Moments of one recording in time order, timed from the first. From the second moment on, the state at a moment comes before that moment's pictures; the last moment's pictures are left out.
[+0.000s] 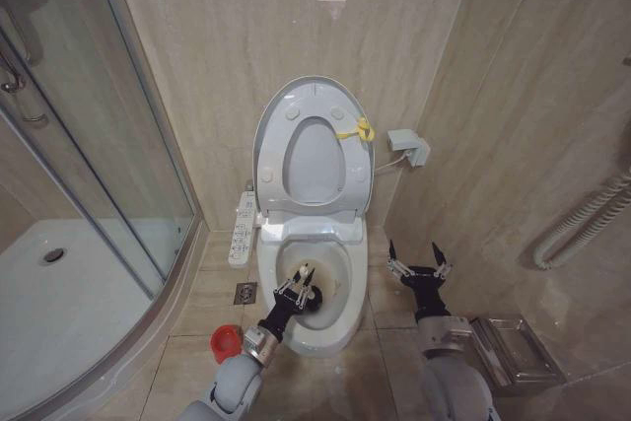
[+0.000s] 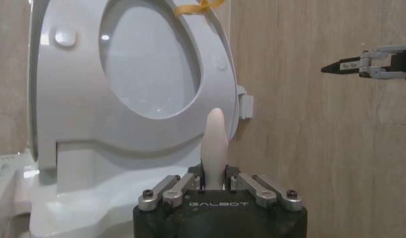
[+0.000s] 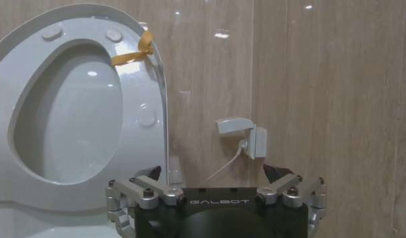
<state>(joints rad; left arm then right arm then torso) 1.06 -1.24 0.02 -1.52 -0.23 -0.39 0.09 -1.42 1.44 0.53 2.01 0.10 0.09 0.19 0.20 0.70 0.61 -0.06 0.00</state>
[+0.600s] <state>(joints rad) 0.77 -1.31 0.14 -1.27 -0.28 -0.43 0.12 -1.42 1.44 0.53 2.01 0.10 0.09 0.19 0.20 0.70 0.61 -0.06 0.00</state>
